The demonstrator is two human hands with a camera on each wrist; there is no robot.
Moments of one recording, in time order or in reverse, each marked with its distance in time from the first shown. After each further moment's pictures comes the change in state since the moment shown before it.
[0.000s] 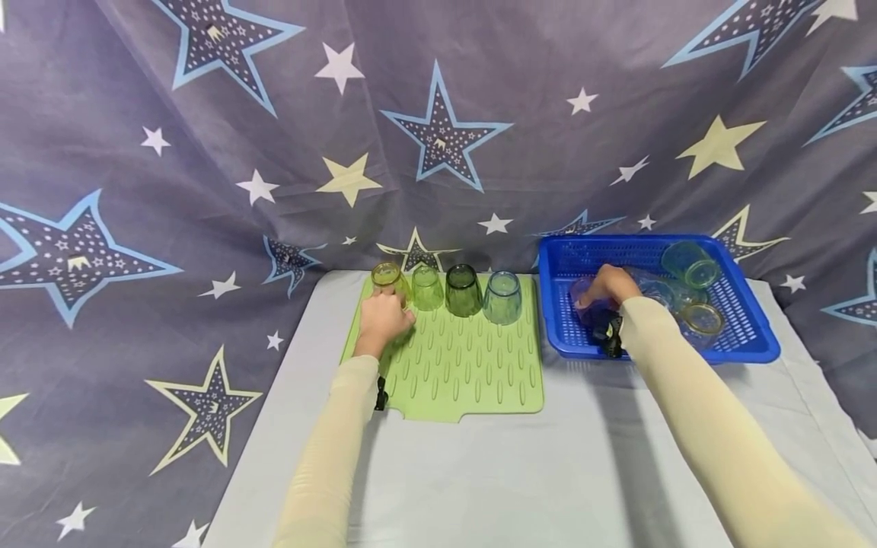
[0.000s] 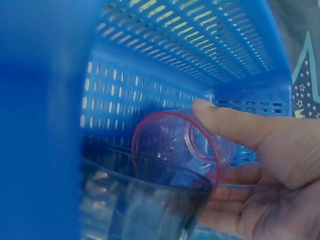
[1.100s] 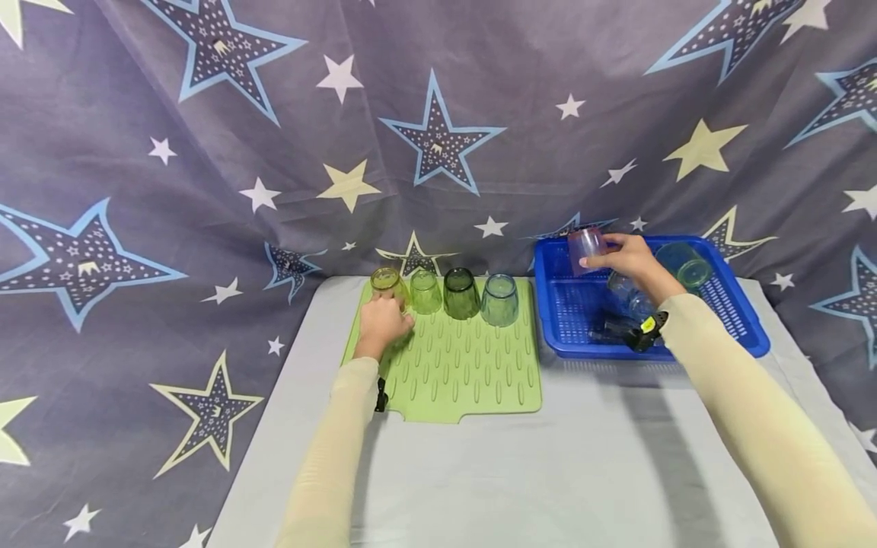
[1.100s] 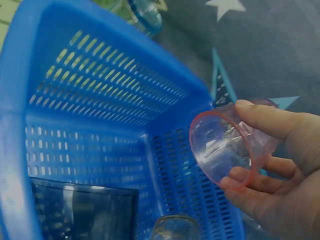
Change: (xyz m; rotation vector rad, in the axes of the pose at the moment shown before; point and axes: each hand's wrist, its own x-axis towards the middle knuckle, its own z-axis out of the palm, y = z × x) left_hand 0.000 -0.004 0.004 -0.010 0.042 0.027; right_hand -0.026 0.011 -0.037 0.542 0.228 -0.248
